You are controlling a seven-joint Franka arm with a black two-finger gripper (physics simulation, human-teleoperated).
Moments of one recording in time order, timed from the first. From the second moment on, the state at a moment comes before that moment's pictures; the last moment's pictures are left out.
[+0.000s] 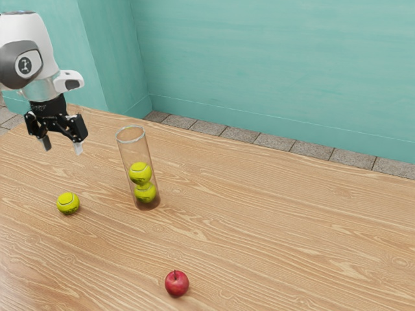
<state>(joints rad) 0.09 -0.18 0.17 -2.02 0.05 1.79 0.02</state>
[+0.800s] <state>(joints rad) 0.28 0.11 0.17 -2.14 0.05 2.24 0.28</state>
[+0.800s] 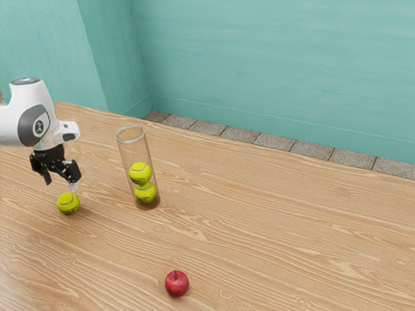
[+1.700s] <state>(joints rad) 0.32 0.37 0.16 -2.03 -0.01 2.36 0.37</state>
